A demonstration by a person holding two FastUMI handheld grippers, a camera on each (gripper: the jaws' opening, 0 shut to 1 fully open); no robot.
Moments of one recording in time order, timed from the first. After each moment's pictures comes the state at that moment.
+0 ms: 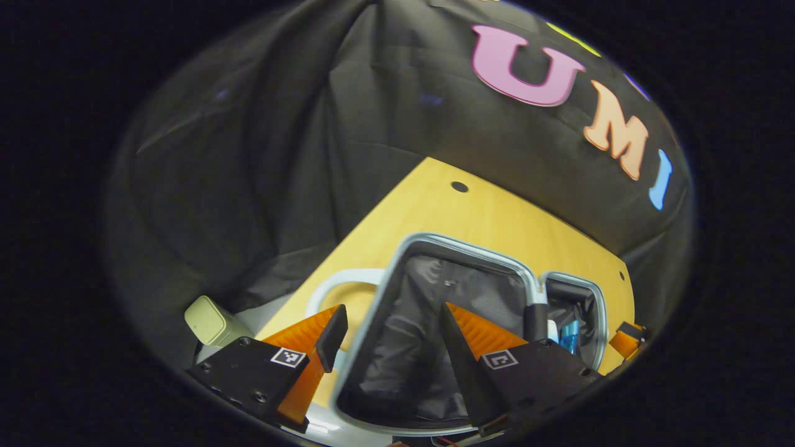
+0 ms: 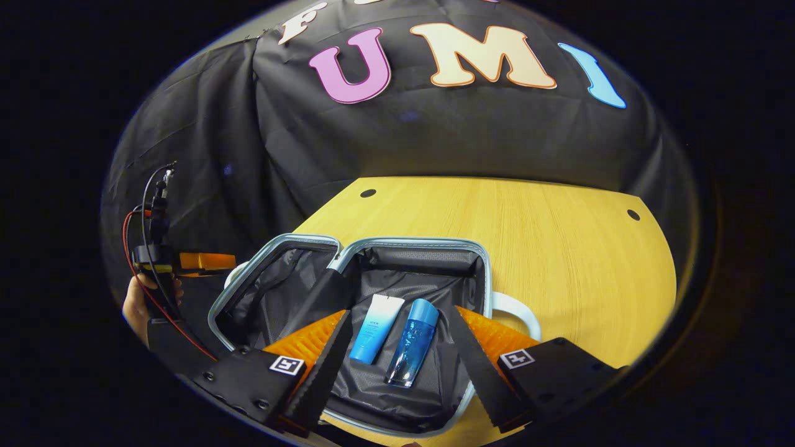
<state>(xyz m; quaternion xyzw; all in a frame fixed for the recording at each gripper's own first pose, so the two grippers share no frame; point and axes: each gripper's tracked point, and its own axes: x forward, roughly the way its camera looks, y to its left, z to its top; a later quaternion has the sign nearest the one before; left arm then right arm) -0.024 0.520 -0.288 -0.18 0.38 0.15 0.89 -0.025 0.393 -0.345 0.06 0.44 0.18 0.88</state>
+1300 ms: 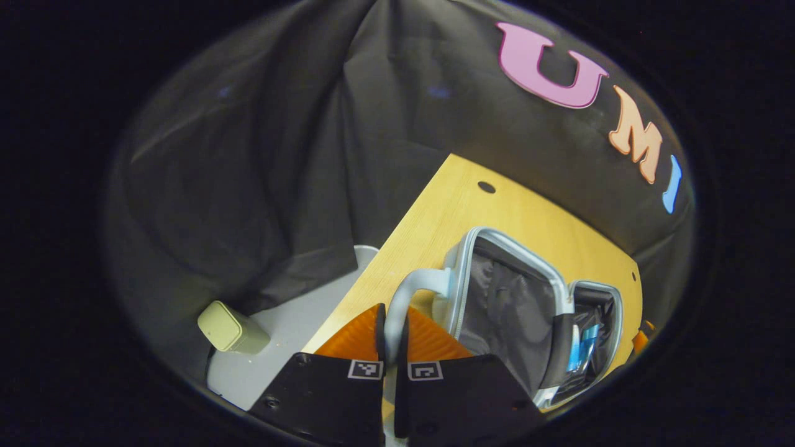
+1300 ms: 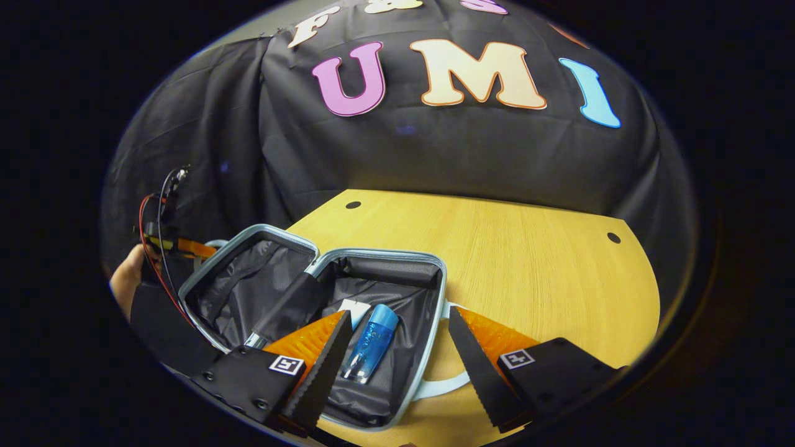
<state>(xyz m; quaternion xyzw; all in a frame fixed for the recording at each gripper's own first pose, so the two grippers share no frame) -0.008 0.546 -0.269 -0.16 0.41 0.15 0.89 -0.018 0.338 -0.330 0.03 0.39 0.18 0.90</state>
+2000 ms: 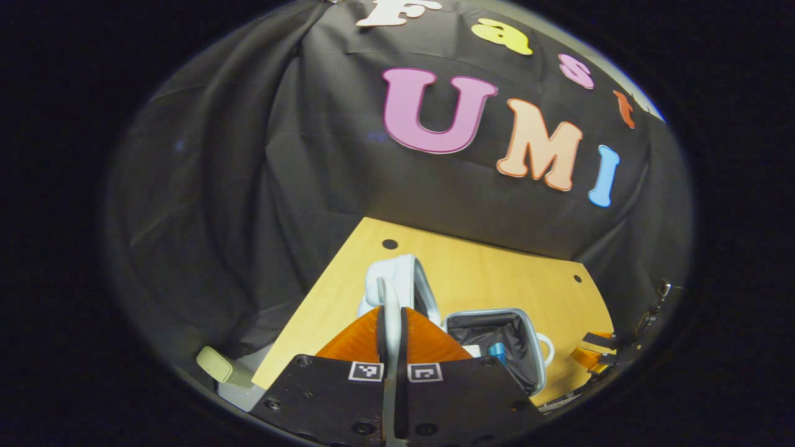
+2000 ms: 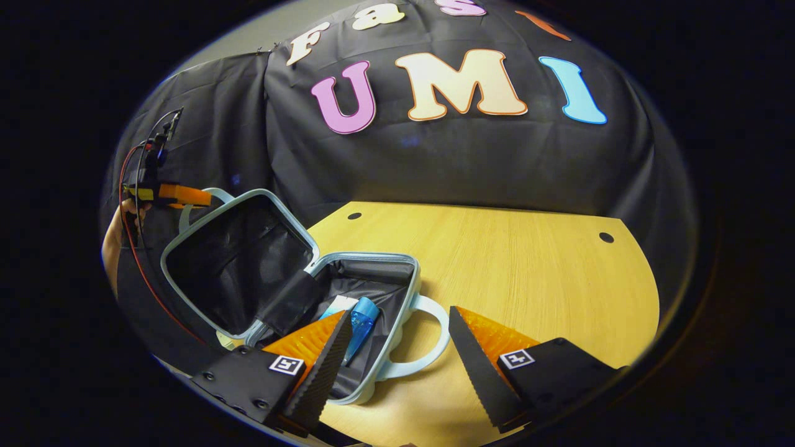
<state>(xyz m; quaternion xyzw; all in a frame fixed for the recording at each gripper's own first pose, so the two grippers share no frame) 0.028 0.382 -0.103 -0.11 0.31 0.03 0.95 -0.030 0.272 -0.307 0.06 0.37 0.20 0.91</state>
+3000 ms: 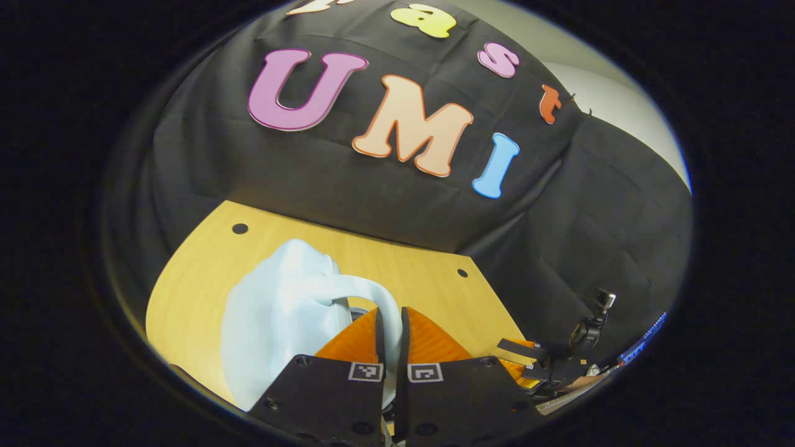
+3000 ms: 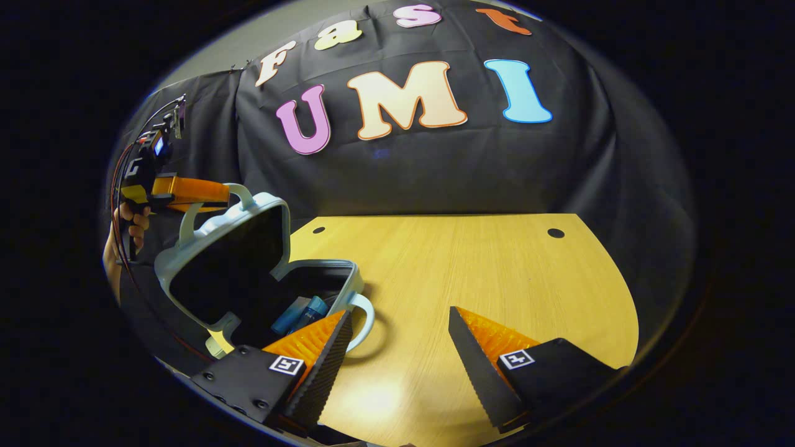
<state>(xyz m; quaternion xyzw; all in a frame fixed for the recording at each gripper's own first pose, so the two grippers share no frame) 0.041 0.130 -0.100 -0.19 0.31 -0.19 0.91 -0.038 0.155 -0.291 0.07 0.35 0.13 0.92</state>
